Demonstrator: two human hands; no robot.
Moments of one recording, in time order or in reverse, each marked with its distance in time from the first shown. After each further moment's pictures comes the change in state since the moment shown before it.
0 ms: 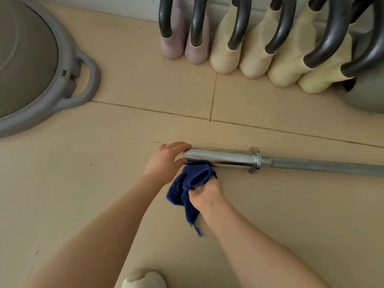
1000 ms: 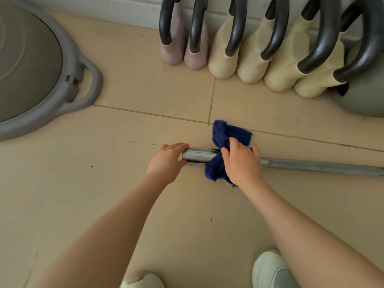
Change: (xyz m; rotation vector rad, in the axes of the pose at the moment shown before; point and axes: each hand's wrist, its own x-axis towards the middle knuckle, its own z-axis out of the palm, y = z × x) left_hand 0.003 0.011 -0.003 0.109 -0.024 -0.049; right_hand -0.015 -0.100 -0.011 -1.976 0.285 -1.390
